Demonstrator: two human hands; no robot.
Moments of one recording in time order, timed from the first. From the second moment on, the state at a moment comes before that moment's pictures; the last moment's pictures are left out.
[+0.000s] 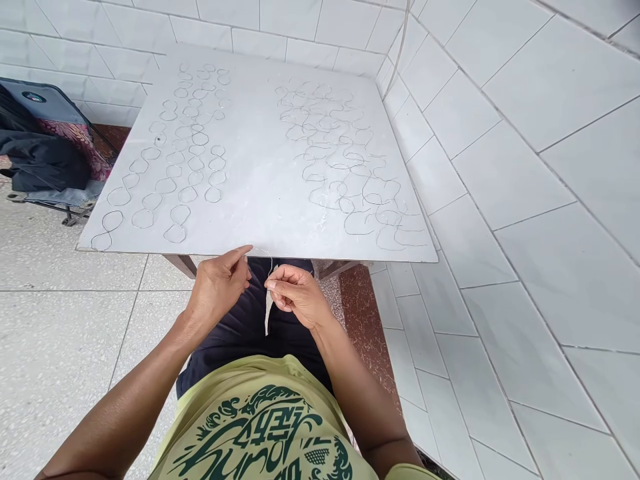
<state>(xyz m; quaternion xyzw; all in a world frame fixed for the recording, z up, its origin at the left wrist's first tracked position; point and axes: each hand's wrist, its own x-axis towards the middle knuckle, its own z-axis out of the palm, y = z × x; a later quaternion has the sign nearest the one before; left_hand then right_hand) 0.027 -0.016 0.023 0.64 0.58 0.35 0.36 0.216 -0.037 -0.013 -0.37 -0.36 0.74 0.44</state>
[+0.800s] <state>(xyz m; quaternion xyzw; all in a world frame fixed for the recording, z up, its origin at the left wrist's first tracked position) 0.031 0.000 0.037 0.53 0.52 0.41 0.53 0.203 -0.035 -0.016 -0.31 -0.37 0.78 0.40</state>
